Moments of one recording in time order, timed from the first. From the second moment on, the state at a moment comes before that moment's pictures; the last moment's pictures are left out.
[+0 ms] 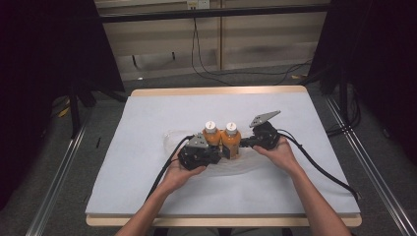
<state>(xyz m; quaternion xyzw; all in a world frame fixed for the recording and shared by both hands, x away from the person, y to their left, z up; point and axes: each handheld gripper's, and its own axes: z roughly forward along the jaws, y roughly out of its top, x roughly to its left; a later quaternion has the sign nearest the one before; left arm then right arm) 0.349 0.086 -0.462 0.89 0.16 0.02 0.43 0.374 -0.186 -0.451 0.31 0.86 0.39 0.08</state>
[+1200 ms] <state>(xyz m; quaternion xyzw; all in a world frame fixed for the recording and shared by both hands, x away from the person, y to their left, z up) 0.327 0.088 -0.484 0.91 0.14 0.00 0.40 0.404 -0.169 -0.480 0.35 0.87 0.34 0.09</state>
